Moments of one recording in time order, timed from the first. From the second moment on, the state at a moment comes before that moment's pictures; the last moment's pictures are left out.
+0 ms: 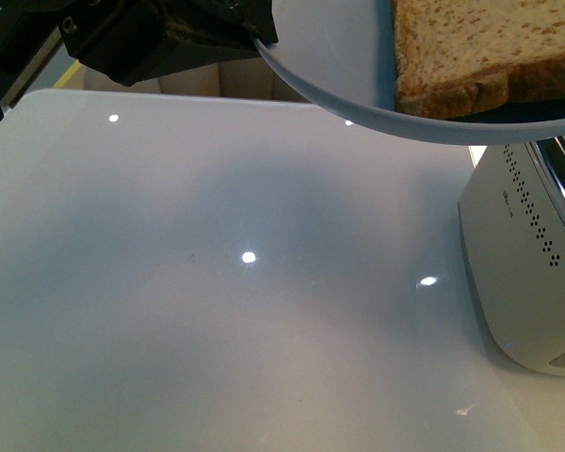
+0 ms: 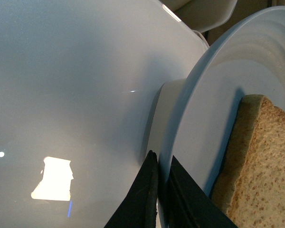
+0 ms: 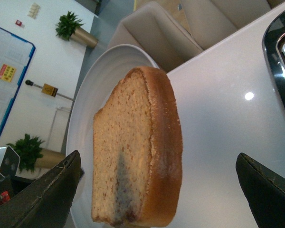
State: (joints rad) left arm -0.56 1.48 0.97 -0.19 0.10 -0.92; right arm 0.23 0.82 0.41 0.15 -0.14 0.83
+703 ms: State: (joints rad) left arm -0.56 1.48 0.97 -0.19 0.10 -0.92; right arm 0.26 0.85 0.42 0.17 -0.13 0.88
